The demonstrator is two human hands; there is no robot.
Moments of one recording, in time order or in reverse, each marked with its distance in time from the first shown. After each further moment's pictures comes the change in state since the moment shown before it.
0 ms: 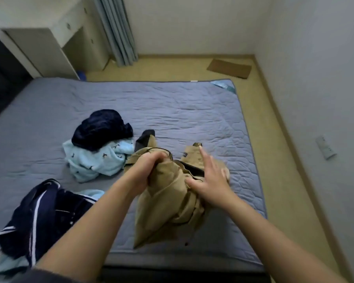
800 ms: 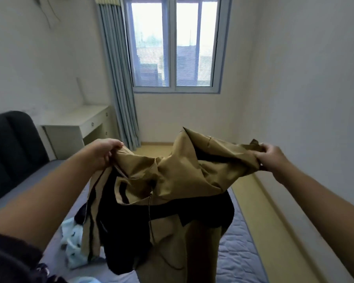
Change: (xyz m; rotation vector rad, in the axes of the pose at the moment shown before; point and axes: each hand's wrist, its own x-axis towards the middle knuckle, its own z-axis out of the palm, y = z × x) left_hand -0.120 0.235 -0.092 0.132 0.383 0.225; right_hand -0.056 -0.131 -0.250 0.361 0.512 -0.080
